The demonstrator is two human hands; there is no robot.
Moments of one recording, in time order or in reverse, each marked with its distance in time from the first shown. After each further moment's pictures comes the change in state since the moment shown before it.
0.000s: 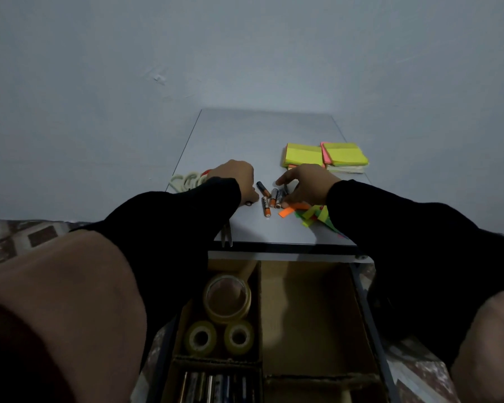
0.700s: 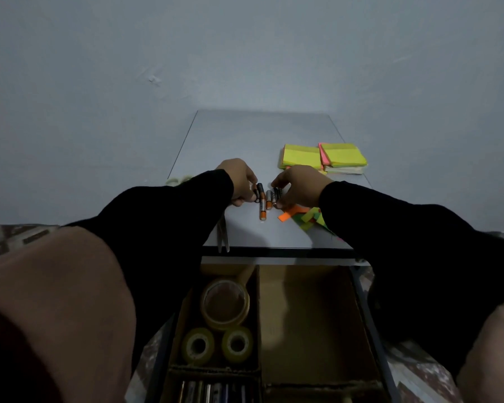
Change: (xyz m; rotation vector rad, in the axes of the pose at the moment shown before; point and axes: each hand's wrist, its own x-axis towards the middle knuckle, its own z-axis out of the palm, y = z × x) left_hand 0.006 0.001 -0.007 -0.447 -0.233 -0.083; right_hand 0.012 -0.005 0.006 -0.045 -0.022 0.008
